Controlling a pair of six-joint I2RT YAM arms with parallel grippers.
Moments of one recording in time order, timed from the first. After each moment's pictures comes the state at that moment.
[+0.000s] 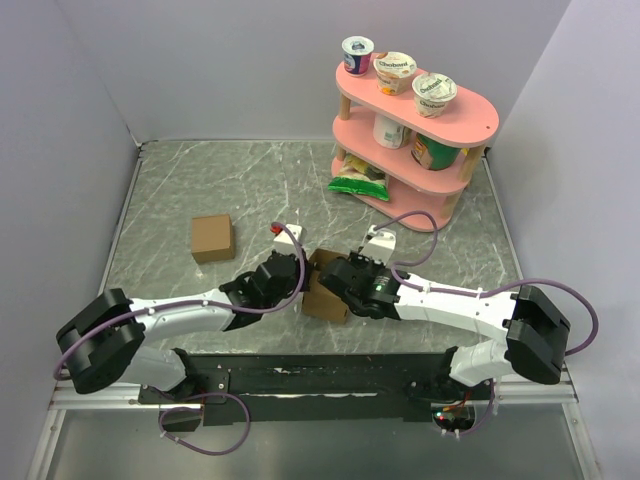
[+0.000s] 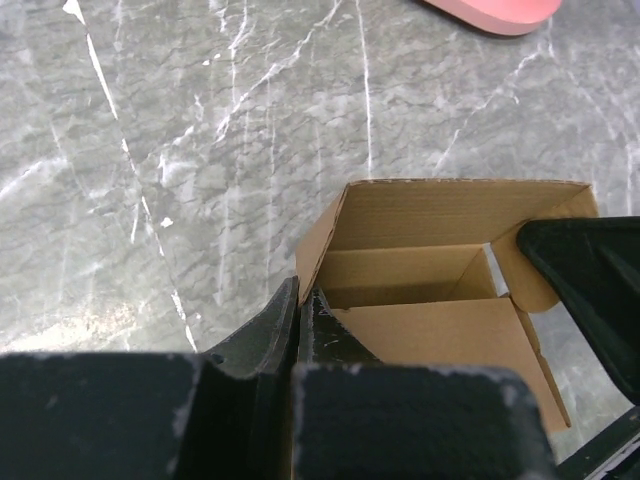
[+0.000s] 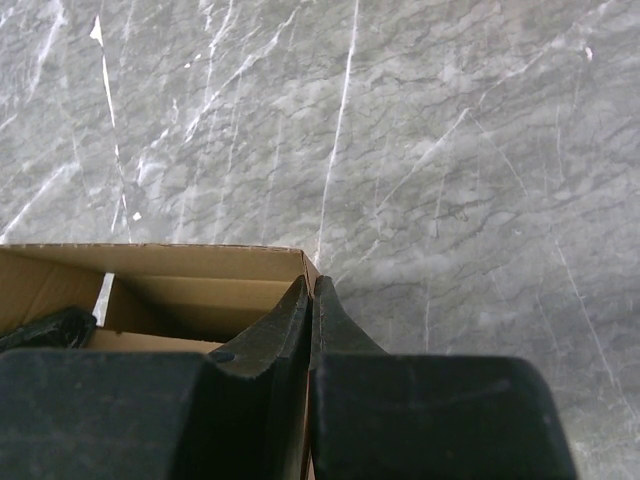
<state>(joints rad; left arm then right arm) -0.96 1.33 0.60 0.33 -0.39 -0.52 1.06 1.36 0.88 -0.58 0.92 1.15</state>
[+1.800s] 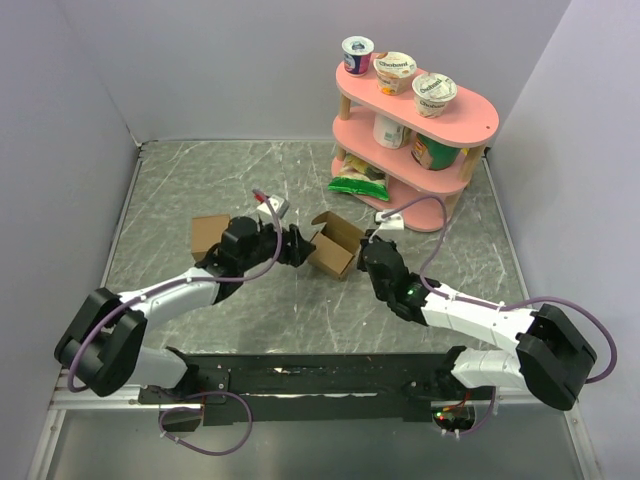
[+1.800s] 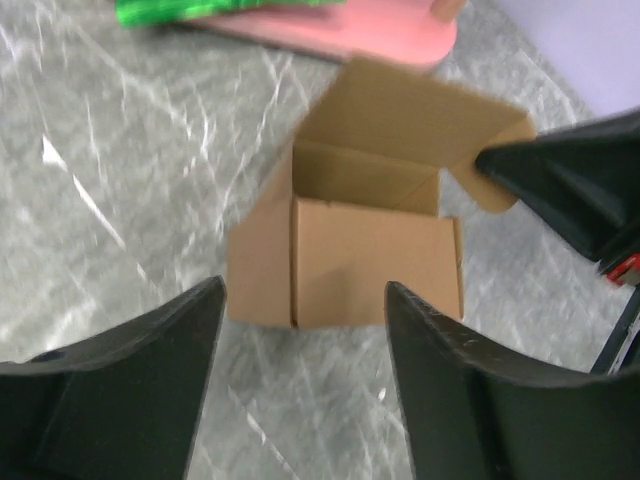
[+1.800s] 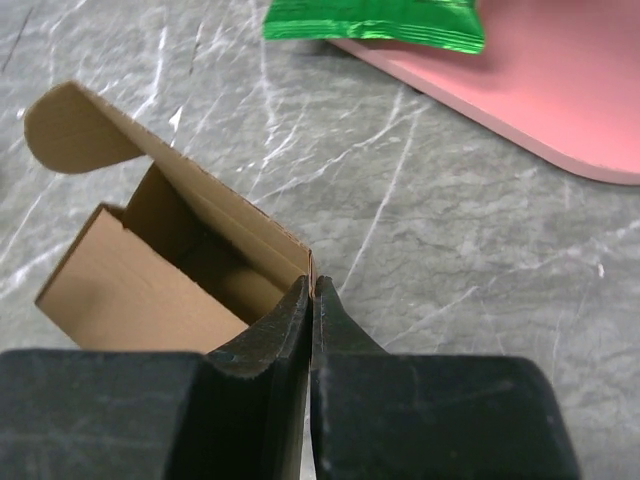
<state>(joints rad) -0.60 1.35 0.67 0.42 0.23 -0.30 0.82 1.19 0.58 0.21 0.68 0.42</state>
